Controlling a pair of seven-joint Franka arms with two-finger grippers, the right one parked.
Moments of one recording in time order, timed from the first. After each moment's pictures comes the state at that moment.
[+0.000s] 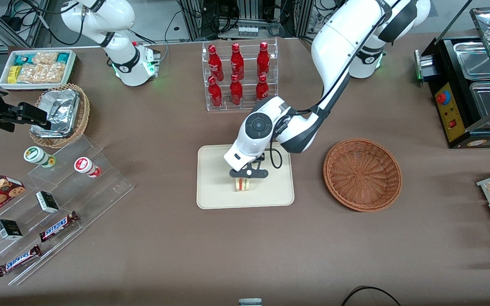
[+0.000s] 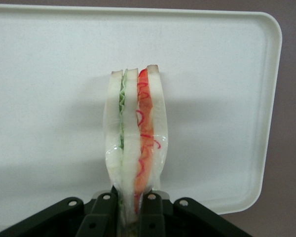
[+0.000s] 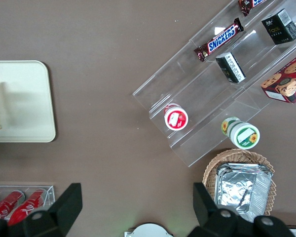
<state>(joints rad) -0.57 0.75 -0.26 -1.46 0.00 2.25 -0.77</state>
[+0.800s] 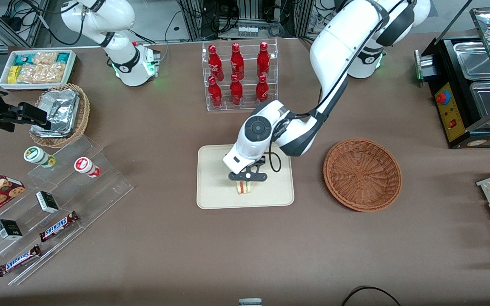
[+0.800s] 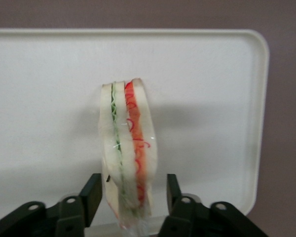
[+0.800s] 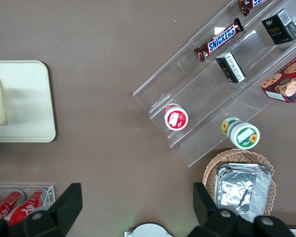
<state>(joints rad) -0.57 0.74 -0.26 -1.42 0.02 2.24 -0.76</state>
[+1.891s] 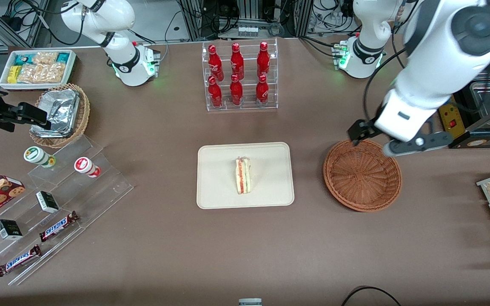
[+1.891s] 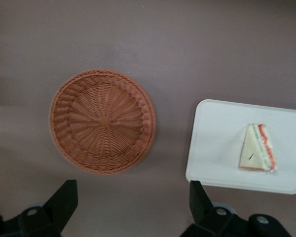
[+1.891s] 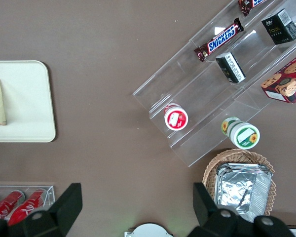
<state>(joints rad) -0.10 0.13 -0.24 -1.47 0.03 1.59 -0.47</state>
